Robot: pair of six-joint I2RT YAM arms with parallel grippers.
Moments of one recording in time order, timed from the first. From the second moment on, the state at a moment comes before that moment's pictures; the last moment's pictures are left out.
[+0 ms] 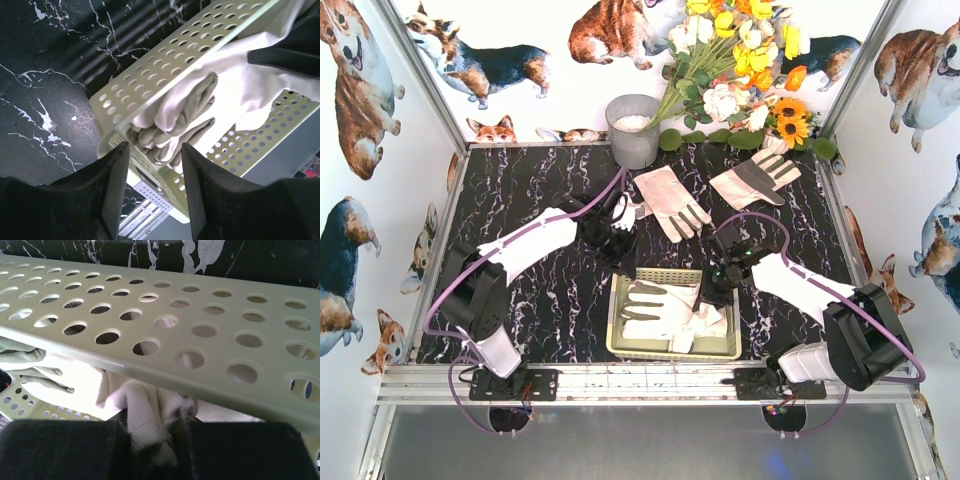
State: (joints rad) left arm -0.58 1.70 1.28 -0.77 0.48 -0.22; right arm 0.48 1.34 0.72 -0.63 -0.31 0.68
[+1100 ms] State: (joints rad) left arm -0.71 1.81 1.23 -0.70 0.51 -0.23; right arm 0.54 1.30 0.77 -0.69 -0.24 0.66
